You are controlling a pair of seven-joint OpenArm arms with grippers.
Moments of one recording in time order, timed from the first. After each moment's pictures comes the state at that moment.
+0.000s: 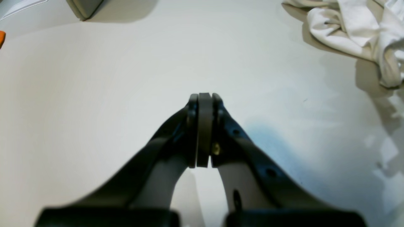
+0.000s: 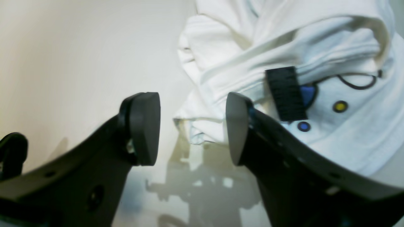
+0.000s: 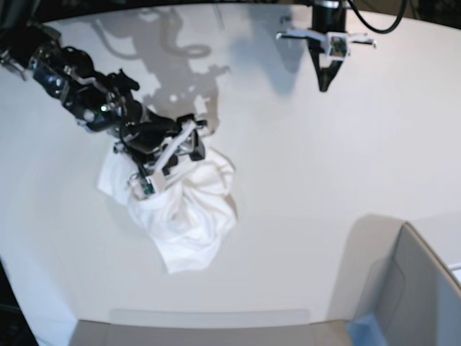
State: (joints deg) left arm 48.7 -3.2 0.8 106.8 2.1 5.7 -11.3; right arm 18.5 39.3 -47.2 119.8 52.9 -35.3 -46.1
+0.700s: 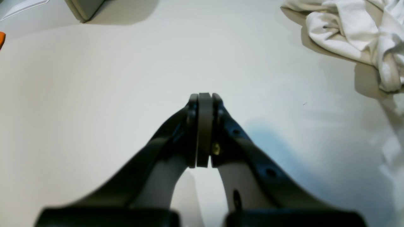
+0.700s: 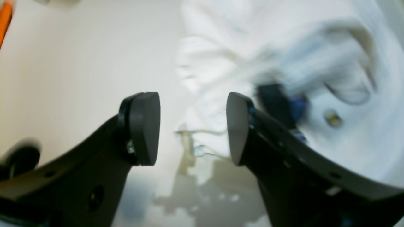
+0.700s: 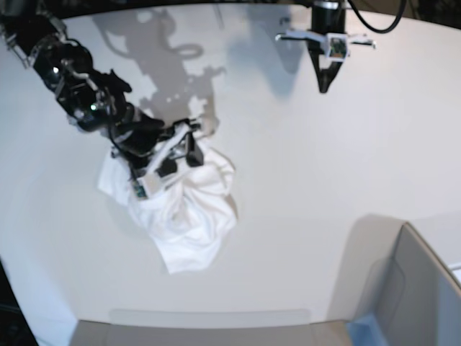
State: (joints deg) left arm 48.5 -2.9 1.0 106.8 2.1 5.7 -11.3; right arm 11.5 36.6 -36.2 119.3 51.5 -19.9 -45.7
